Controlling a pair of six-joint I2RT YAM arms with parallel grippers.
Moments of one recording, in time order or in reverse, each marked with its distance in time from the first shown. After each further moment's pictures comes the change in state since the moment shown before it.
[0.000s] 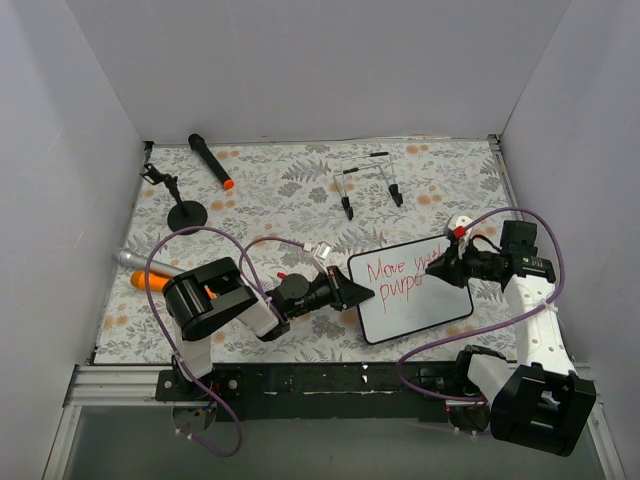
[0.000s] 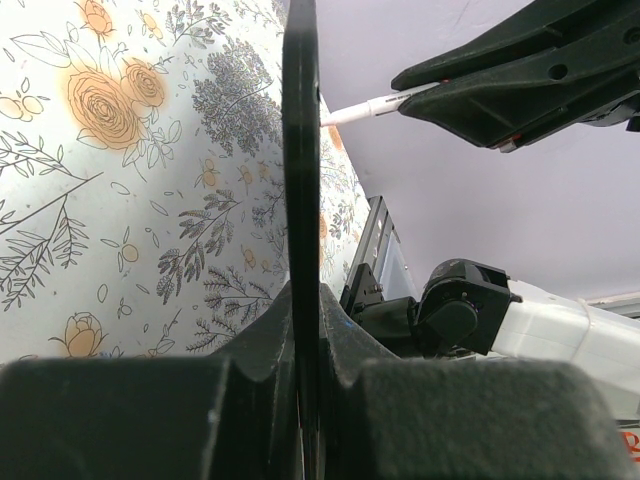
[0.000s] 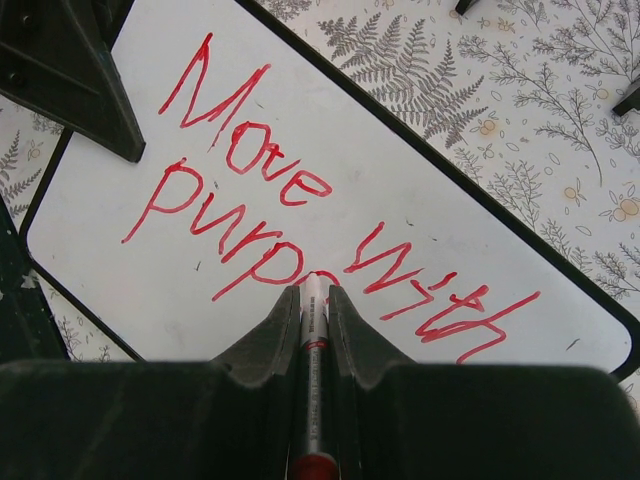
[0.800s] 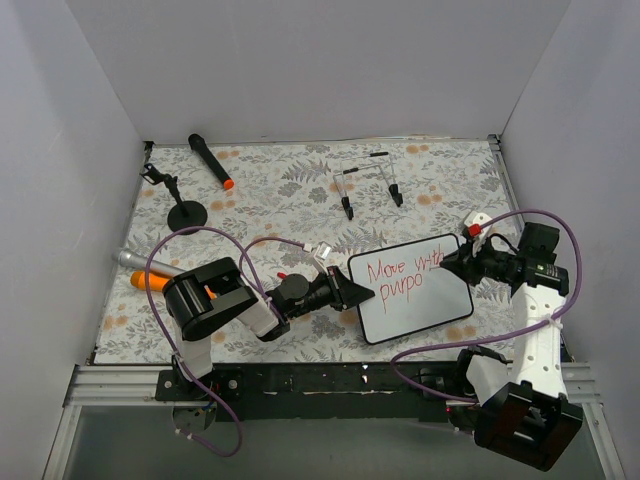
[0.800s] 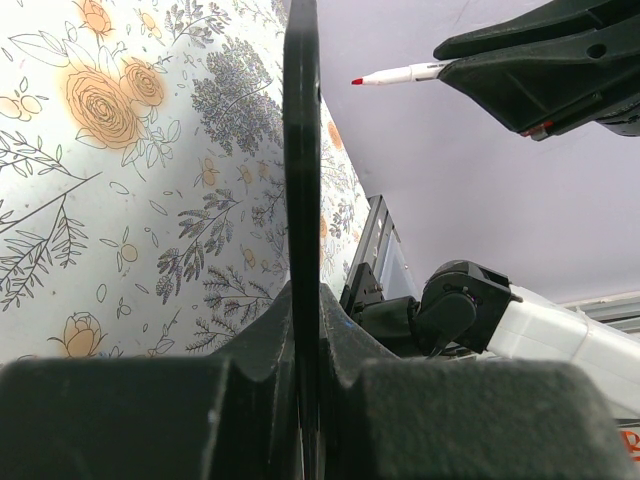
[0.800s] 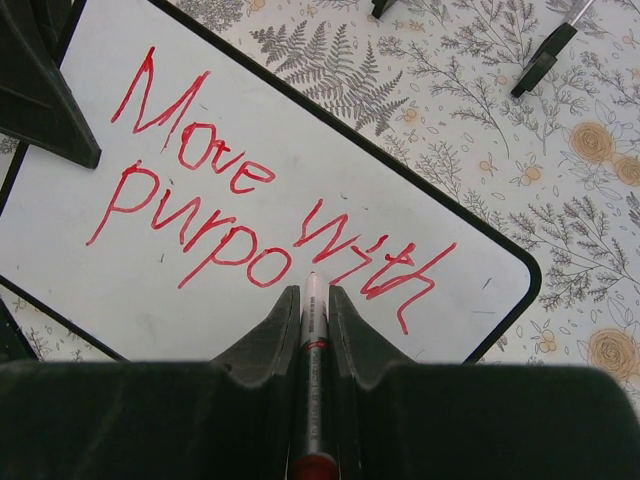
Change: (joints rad) left arm -0.001 0.001 0.000 0.001 0.000 0.002; right arm -0.119 -0.089 0.046 -0.050 0.015 0.002
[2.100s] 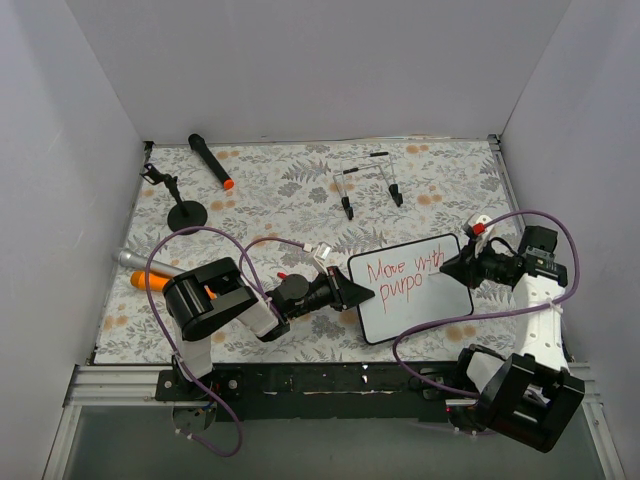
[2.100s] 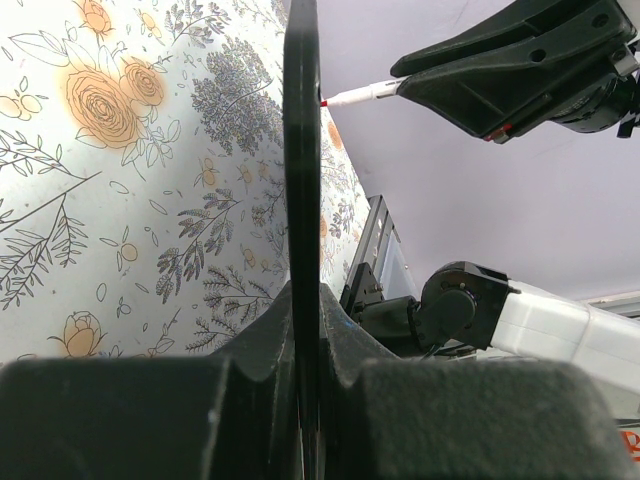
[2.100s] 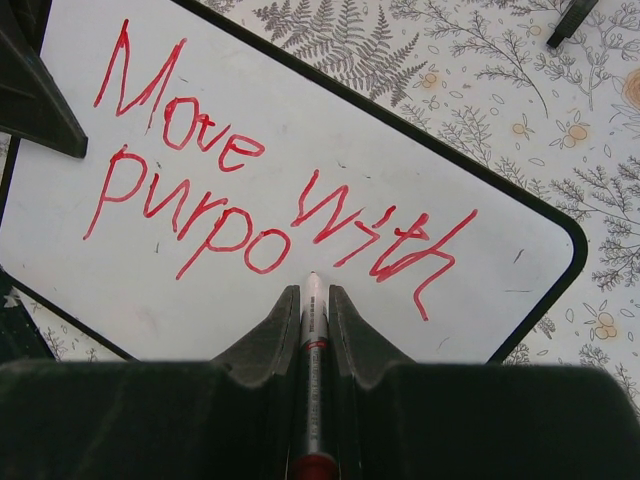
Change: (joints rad) left arm -0.001 0.000 -0.002 0.003 -0.010 0.000; right arm -0.059 0.100 -0.046 0.010 -0.045 -0.016
